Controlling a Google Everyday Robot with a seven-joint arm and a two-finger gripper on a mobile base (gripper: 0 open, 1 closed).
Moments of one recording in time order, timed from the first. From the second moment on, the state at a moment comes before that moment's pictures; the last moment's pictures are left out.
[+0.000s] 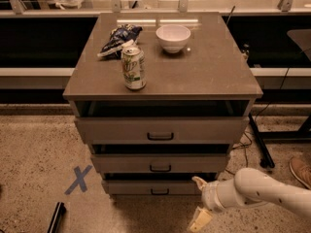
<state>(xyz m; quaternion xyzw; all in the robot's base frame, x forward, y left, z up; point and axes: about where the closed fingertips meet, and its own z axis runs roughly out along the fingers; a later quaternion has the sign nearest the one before) 0.416 -0.128 0.445 -0.57 0.74 0.24 0.26</state>
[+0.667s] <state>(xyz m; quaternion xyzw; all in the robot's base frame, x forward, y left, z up) 0.465 -0.195 0.323 -0.56 0.78 0.18 0.24</state>
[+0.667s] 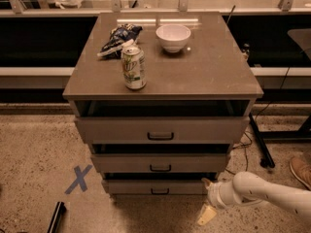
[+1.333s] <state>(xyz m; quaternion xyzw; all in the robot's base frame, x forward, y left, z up) 0.465 -0.190 0.307 -0.57 0.77 0.17 0.24</state>
